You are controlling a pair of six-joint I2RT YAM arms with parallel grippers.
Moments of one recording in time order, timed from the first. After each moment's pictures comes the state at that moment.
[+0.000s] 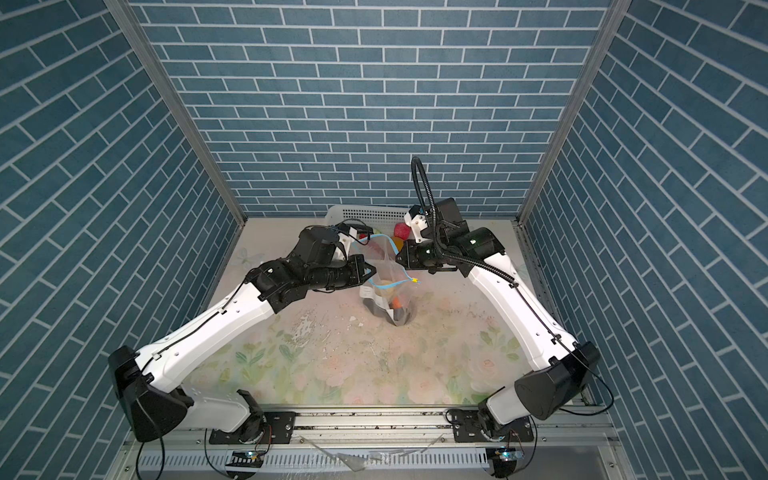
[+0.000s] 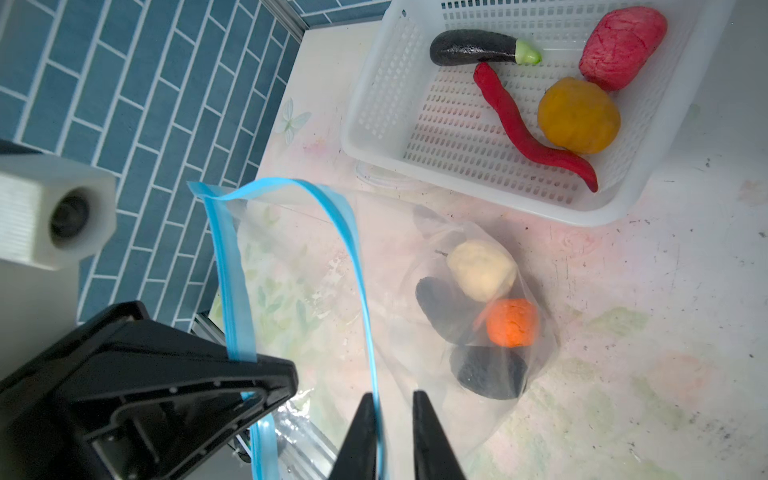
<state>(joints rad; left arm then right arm) -0.75 1.40 1.38 -0.57 0.20 -0.81 0.58 1.48 1.67 -1.00 -0.34 0.36</state>
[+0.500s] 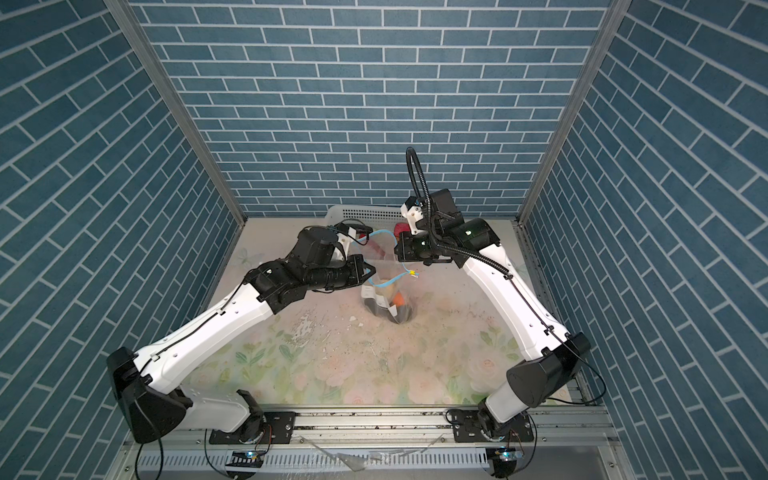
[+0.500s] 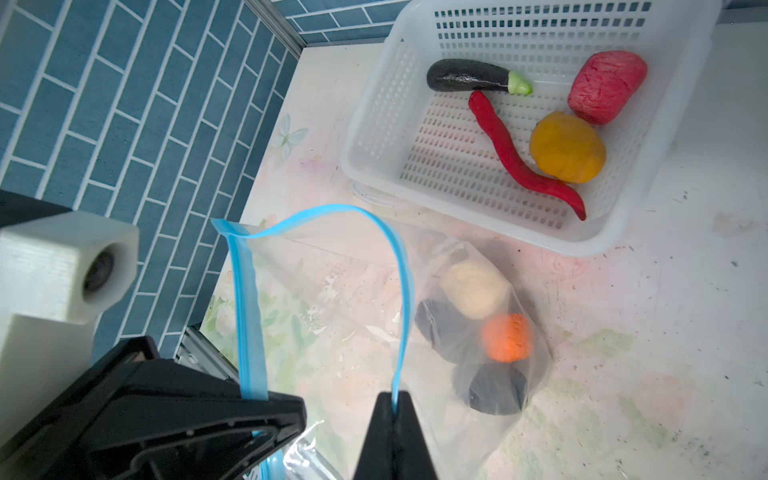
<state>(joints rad) -0.75 1.39 1.38 -0.57 0.20 -0.81 0.59 1.55 1.80 -1.05 -0.28 0.36</state>
